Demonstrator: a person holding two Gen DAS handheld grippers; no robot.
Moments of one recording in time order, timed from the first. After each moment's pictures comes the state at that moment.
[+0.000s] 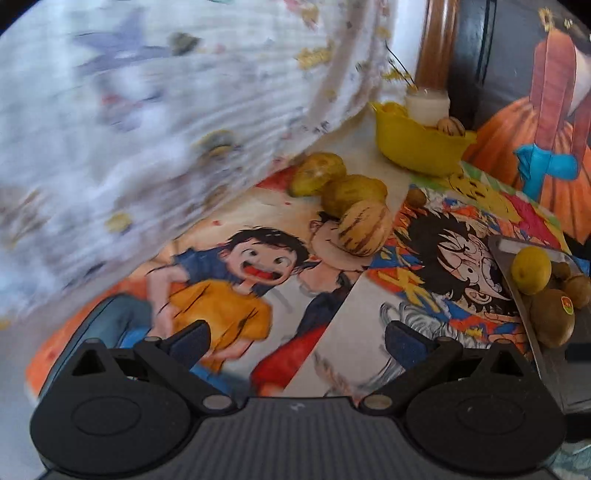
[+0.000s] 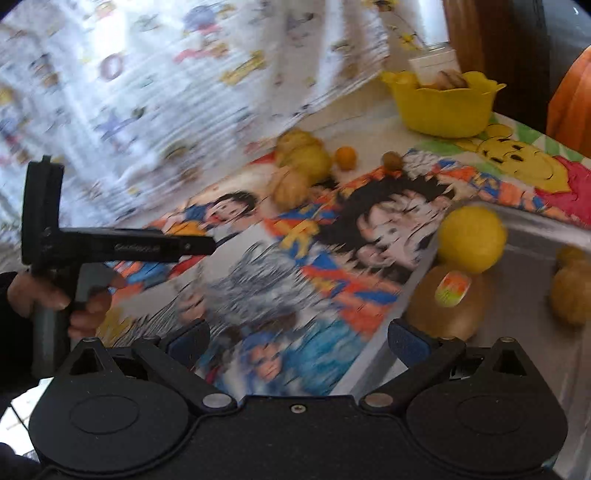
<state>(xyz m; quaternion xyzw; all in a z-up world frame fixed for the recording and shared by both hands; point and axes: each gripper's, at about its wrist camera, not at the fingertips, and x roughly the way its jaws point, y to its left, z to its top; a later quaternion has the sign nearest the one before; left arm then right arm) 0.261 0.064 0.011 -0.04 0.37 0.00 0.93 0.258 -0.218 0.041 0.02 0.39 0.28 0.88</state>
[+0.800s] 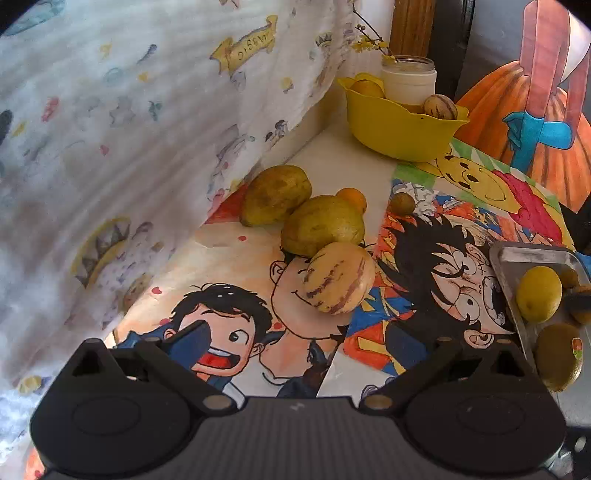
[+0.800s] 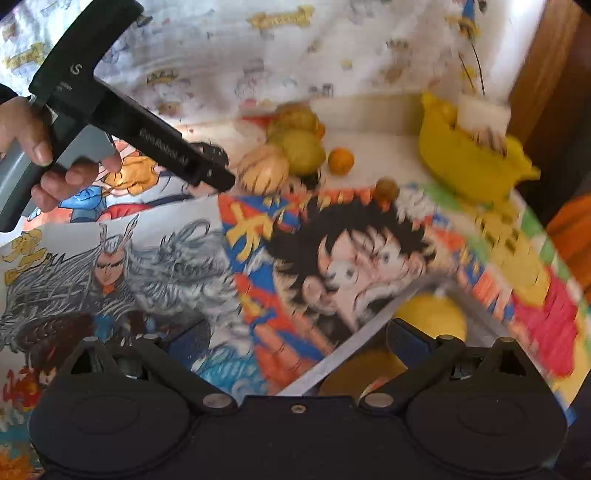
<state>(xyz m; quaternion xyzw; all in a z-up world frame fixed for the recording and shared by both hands) 0.350 0.050 0.021 -0.01 0.42 -0.05 0.90 0.303 -0.187 0.033 -0.20 0.39 0.28 0.85</state>
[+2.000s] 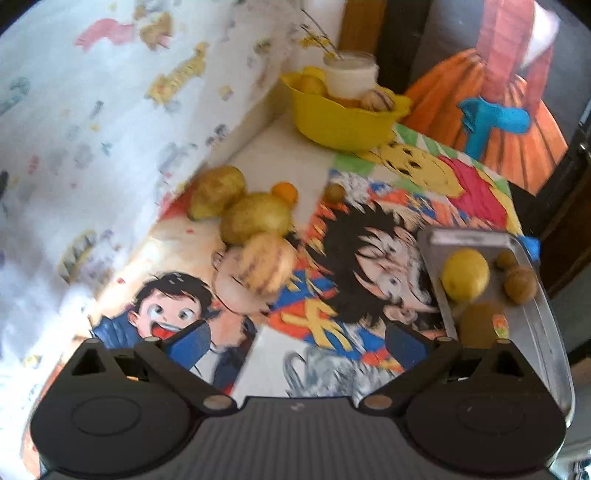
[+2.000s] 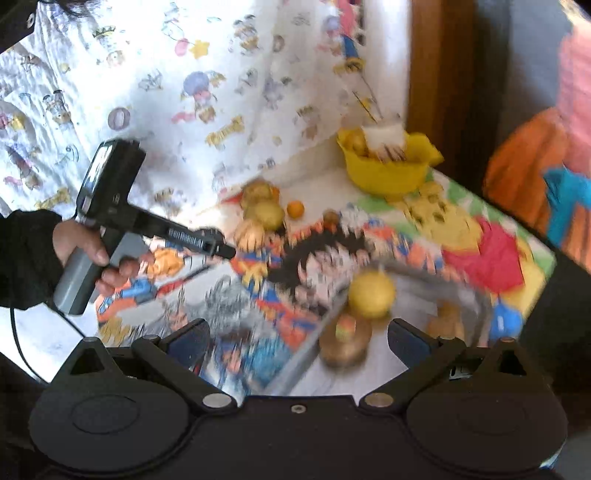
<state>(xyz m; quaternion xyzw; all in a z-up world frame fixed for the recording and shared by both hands) 0.329 0.023 0.061 -0.01 0.45 -0.10 0.89 0.222 -0.256 0.158 -0.05 0.36 0.23 0.90</state>
